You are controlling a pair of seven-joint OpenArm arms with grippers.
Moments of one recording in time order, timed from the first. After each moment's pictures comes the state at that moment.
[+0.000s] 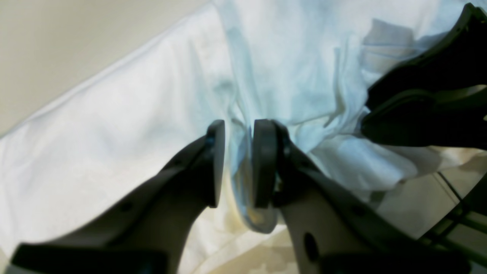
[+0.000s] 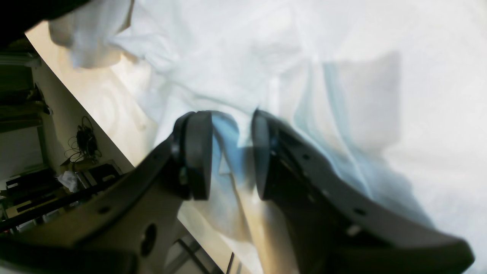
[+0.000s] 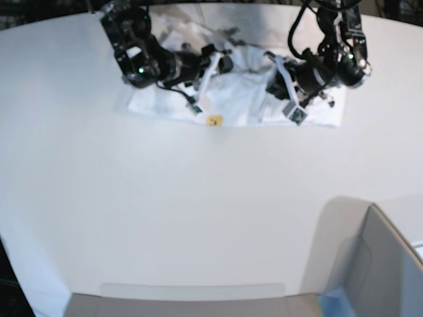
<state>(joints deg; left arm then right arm) 15.4 -8.4 -9.3 115.4 -29.5 -33.5 77.0 -7.4 8.7 -25.4 100.2 37.1 -1.3 -70.9</state>
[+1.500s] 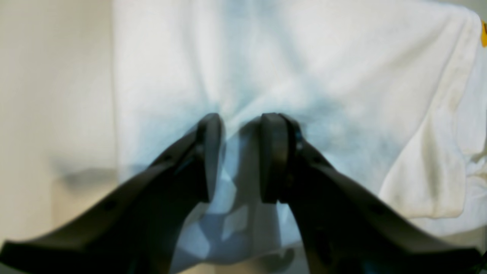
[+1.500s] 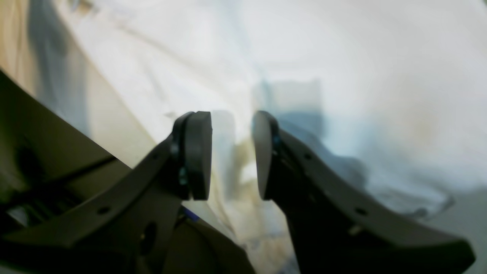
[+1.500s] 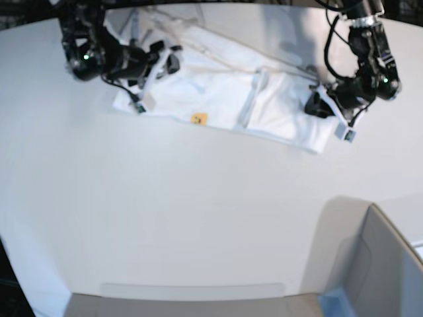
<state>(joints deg) 10.4 -15.2 -21.9 88.2 -33.9 -34.5 65.8 -14.4 20.4 -10.3 119.7 43.0 -2.6 -78.2</state>
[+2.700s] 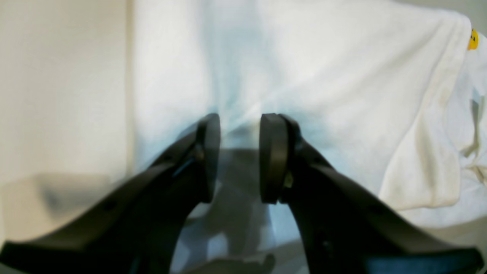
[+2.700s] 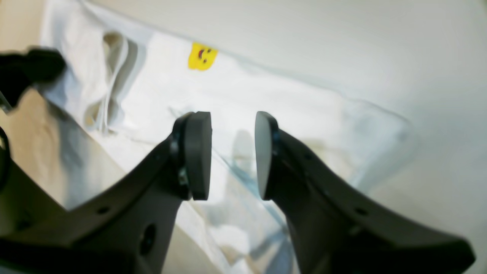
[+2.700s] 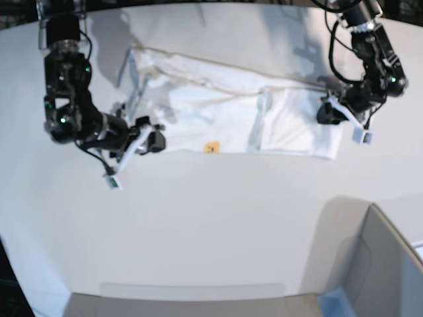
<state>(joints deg) 6.8 -13.2 -31.5 83.3 -33.8 -34.7 63.9 5.9 20.0 -4.3 109.0 46.7 -2.0 -76.3</state>
